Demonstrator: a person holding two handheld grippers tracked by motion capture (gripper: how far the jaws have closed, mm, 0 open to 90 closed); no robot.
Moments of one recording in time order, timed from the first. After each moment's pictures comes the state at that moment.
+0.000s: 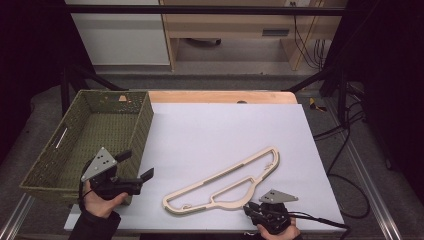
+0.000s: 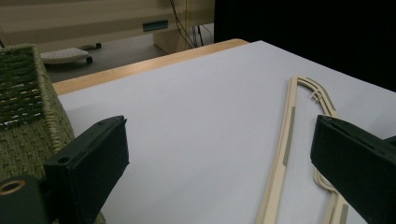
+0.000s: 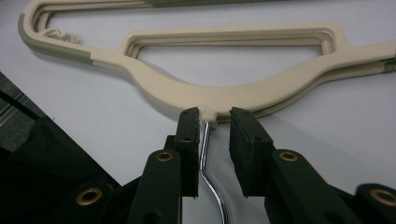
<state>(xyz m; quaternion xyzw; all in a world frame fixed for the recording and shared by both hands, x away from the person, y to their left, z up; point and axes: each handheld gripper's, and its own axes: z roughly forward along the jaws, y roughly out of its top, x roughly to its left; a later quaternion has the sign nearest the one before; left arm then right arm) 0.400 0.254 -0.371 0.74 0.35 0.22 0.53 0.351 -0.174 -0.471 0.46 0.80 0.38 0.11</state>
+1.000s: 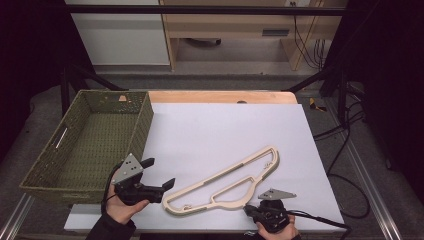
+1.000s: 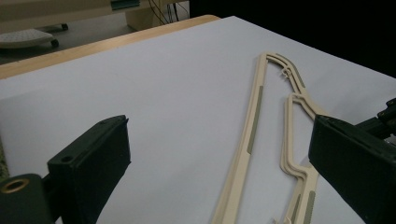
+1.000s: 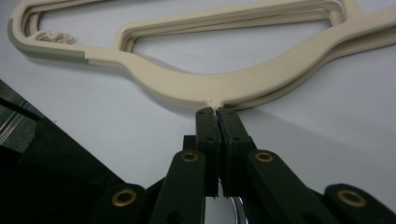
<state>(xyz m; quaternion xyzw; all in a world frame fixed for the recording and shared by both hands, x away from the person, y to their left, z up) 0.398 0.206 -0.390 0.77 0.33 0.18 0.51 0.354 -0.170 -0.470 0.50 0.78 0.36 0.07</state>
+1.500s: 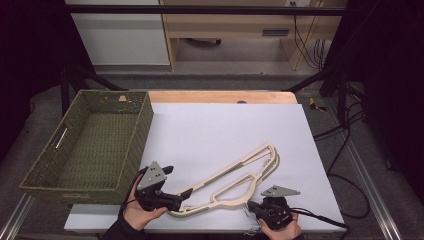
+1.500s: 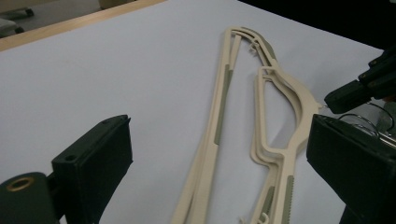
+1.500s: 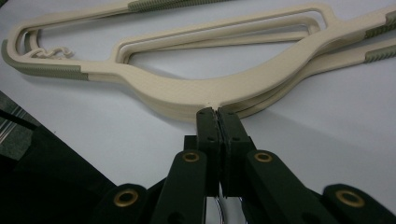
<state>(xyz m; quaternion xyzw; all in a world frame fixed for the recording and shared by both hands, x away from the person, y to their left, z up) 0.392 0.160 -0.405 0.81 0.30 0.15 0.48 0.357 -0.176 -0.459 0.50 0.78 0.37 0.08</state>
